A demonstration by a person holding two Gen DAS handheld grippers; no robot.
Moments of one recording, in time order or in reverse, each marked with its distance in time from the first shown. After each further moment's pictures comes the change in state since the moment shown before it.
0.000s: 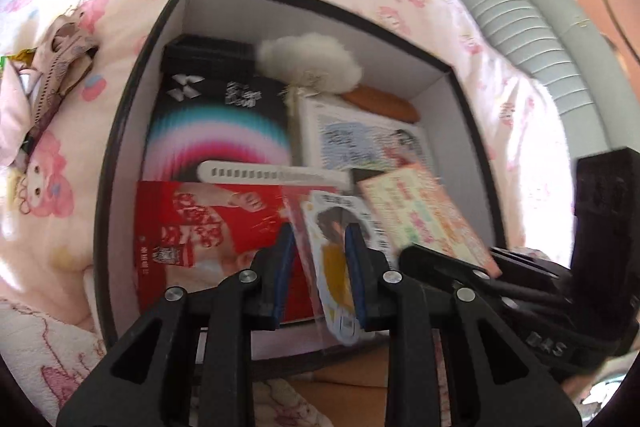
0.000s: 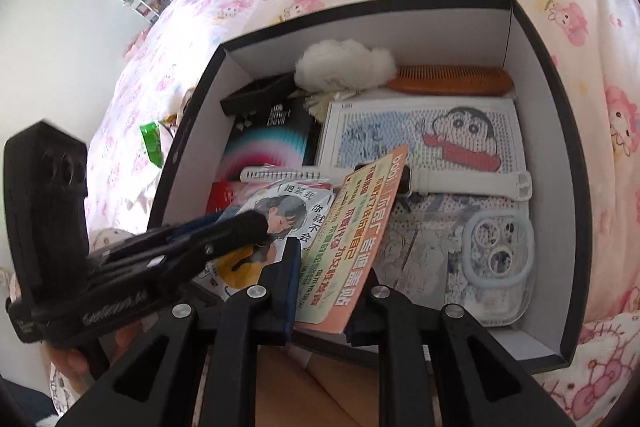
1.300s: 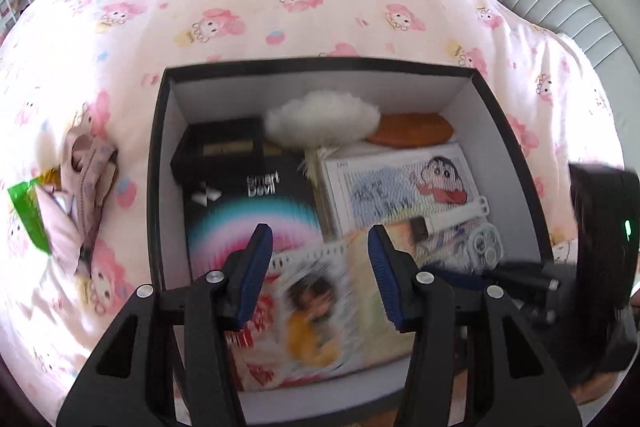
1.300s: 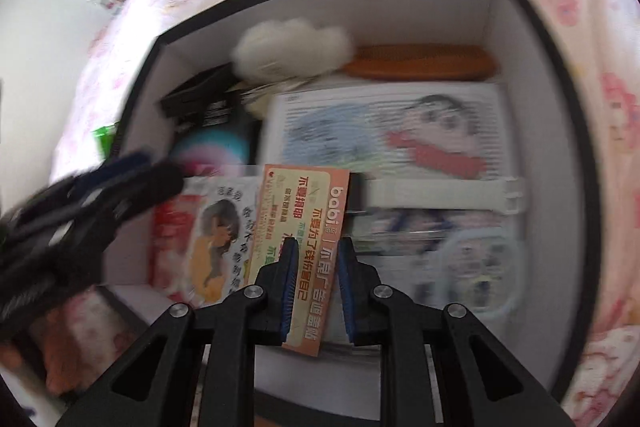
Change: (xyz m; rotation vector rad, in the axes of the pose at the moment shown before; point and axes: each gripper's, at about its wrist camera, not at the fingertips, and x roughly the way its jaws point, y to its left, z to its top) left arm 0.003 -0.032 0.058 0.224 -0.005 0.190; right arm 0.045 -0.021 0.024 0.054 0.081 -0.031
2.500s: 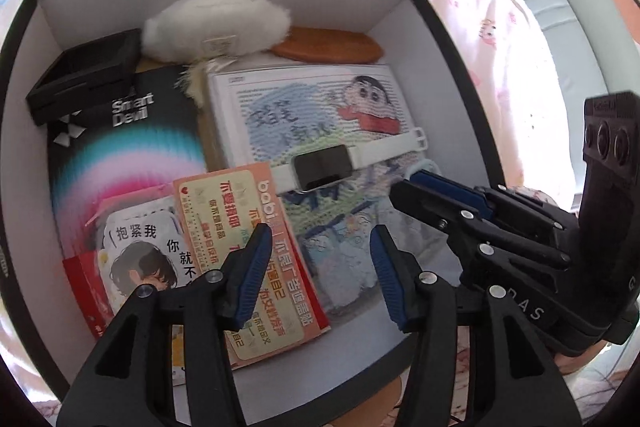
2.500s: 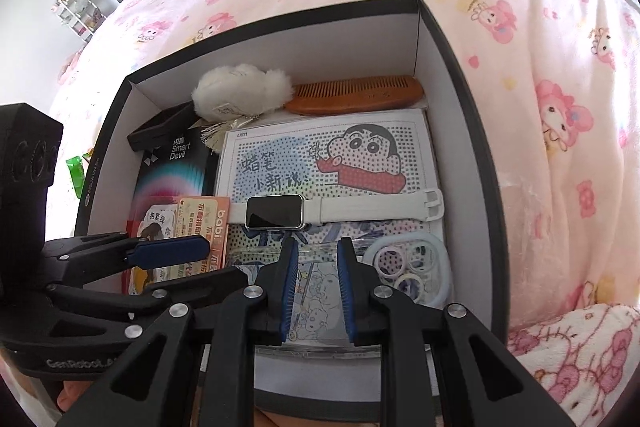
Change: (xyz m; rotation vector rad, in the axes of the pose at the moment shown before) left arm 0.045 -0.007 -0.011 0.010 0.226 -0.297; right arm -0.029 -0.017 -0.007 0.053 -0.136 -0.208
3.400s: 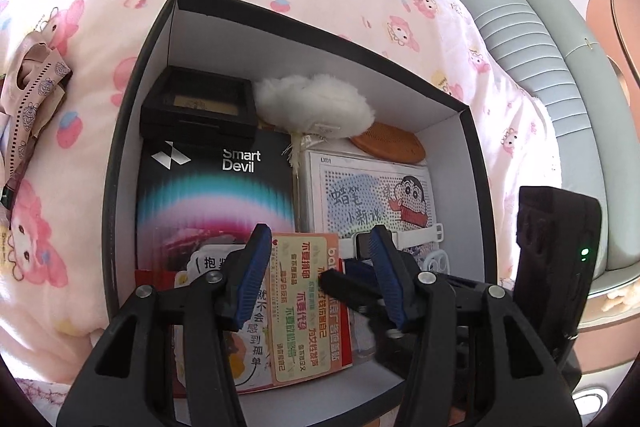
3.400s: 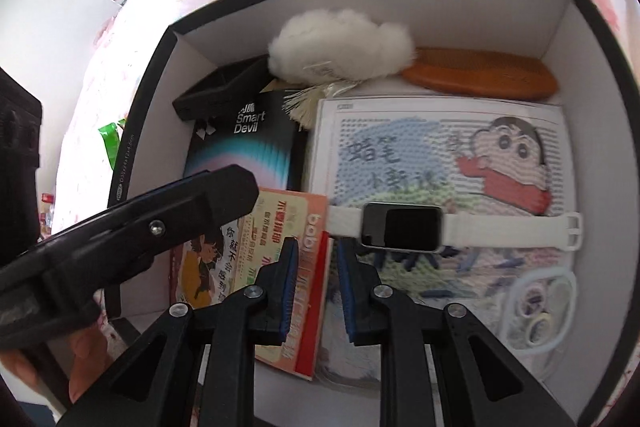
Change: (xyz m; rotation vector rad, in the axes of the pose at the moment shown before) left arm -0.041 0.055 -0.004 -0.237 -0.229 -0.017; right arm 0.044 0.054 0.015 -0.070 0.162 0.168
